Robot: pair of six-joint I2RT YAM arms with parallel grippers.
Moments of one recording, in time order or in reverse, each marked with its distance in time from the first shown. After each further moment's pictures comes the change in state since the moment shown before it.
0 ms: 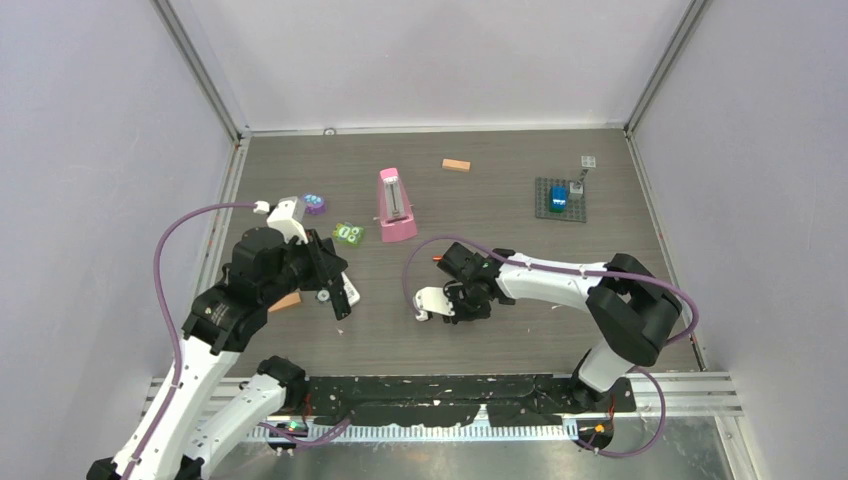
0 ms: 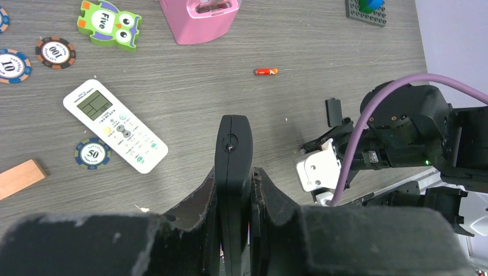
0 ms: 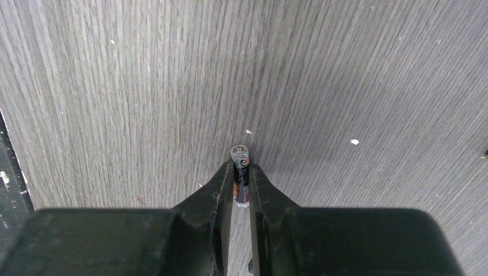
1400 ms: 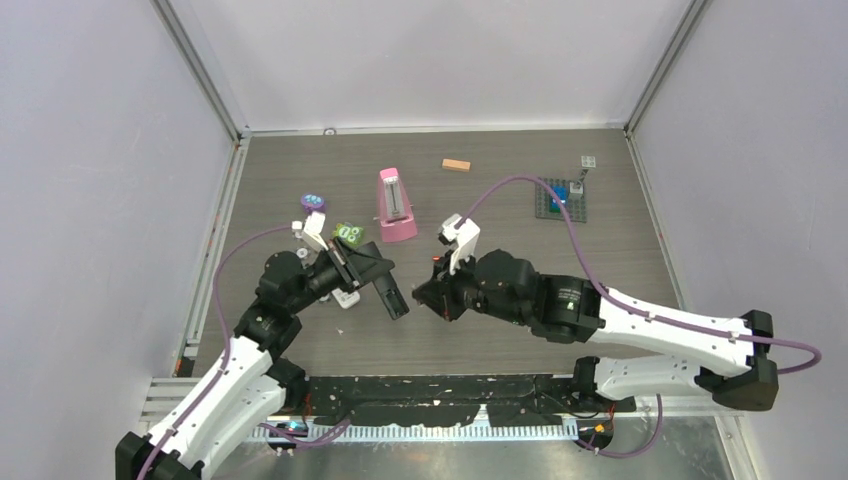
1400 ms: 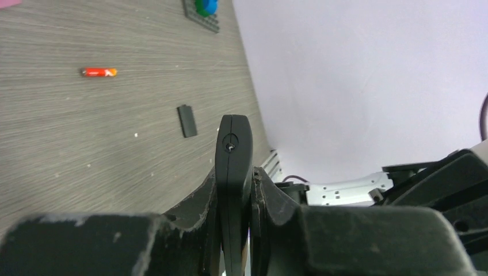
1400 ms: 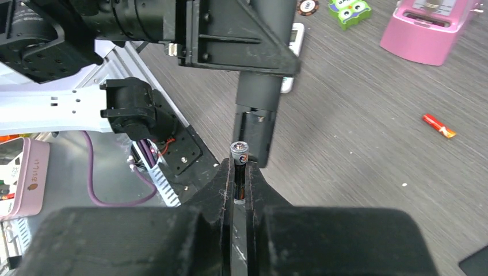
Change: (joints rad) left arm 0.006 -0.024 -0.512 0.850 0.367 -0.511; right arm 0.337 -0.555 0.144 0.240 0.375 1.345
